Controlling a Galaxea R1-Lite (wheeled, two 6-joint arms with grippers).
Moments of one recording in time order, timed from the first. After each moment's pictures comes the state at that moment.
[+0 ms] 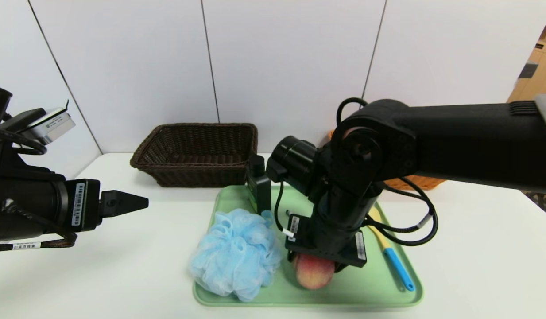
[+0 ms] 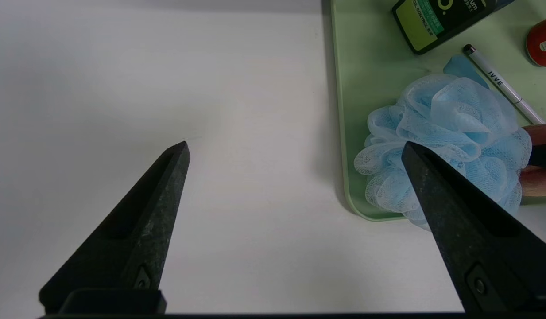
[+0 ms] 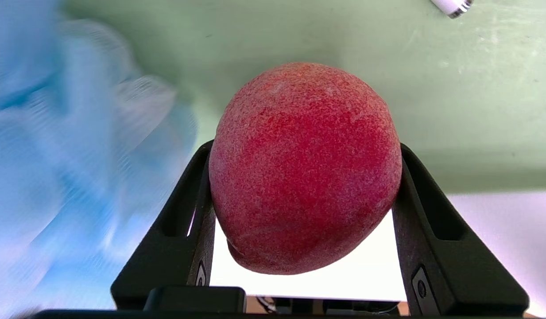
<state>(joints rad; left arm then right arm) -0.37 1.24 -1.07 0.50 0.09 -0.34 0.84 2.09 -1.86 1.09 -0.02 1.00</state>
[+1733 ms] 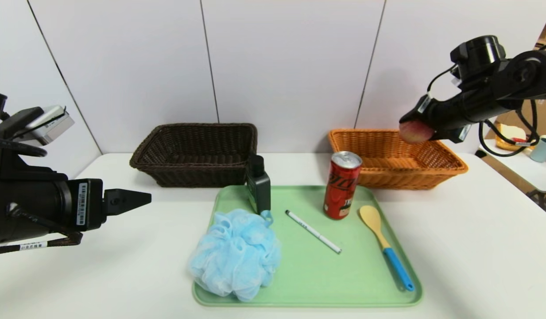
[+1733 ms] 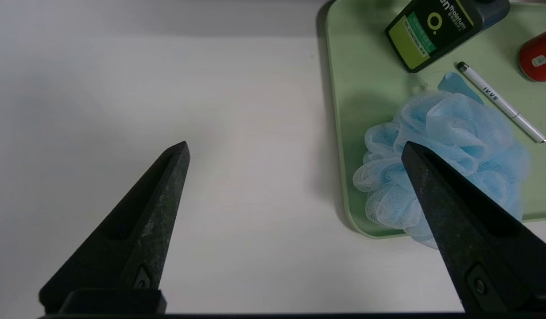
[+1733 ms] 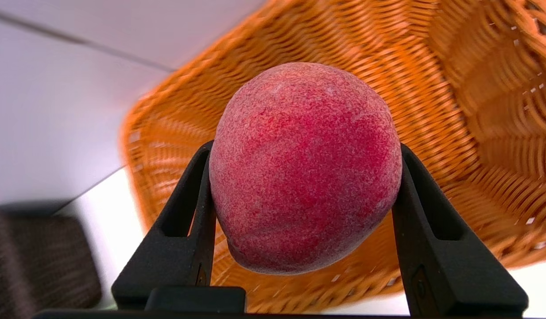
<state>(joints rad) -0.39 1.22 -1.00 0.39 0.13 -0.32 0.02 2.07 -1.94 0.56 0.01 0.61</state>
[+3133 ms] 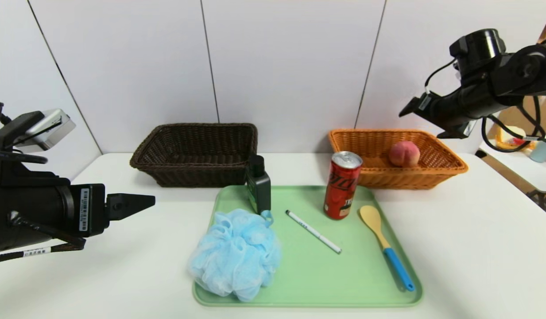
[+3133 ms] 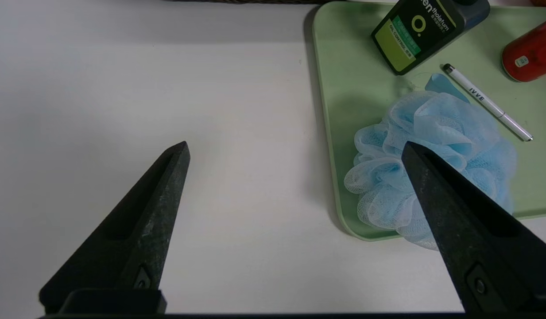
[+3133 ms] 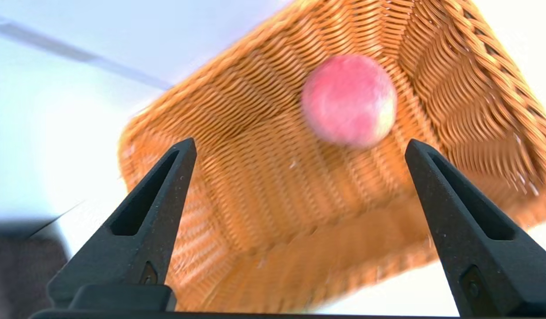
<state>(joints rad) -0.41 1.19 -0.95 0.33 0.12 -0.32 0.05 2.01 -1.94 0.57 -0.10 0.60</state>
